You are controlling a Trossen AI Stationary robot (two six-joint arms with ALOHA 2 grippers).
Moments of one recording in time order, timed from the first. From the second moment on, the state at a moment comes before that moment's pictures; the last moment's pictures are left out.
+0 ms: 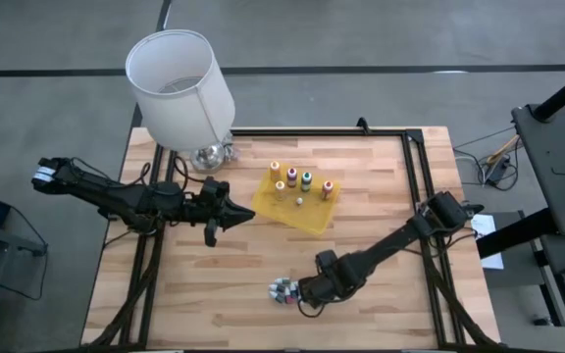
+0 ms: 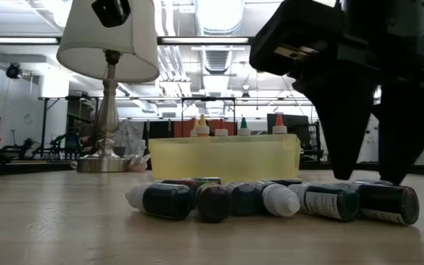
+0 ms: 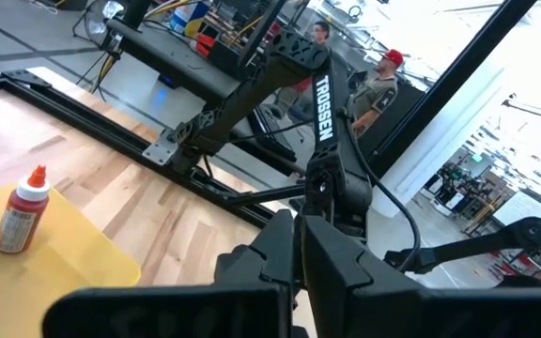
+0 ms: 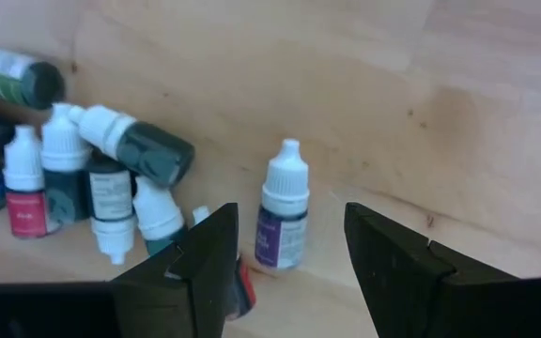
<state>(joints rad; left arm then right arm) -0.25 0.93 0.70 0.27 -0.19 -0.60 0.51 2.00 1.38 -0.77 0.05 1.85</state>
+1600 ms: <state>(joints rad) -0.25 0.93 0.70 0.25 -0.19 -0.60 0.53 1.99 1.33 -0.83 0.03 1.54</state>
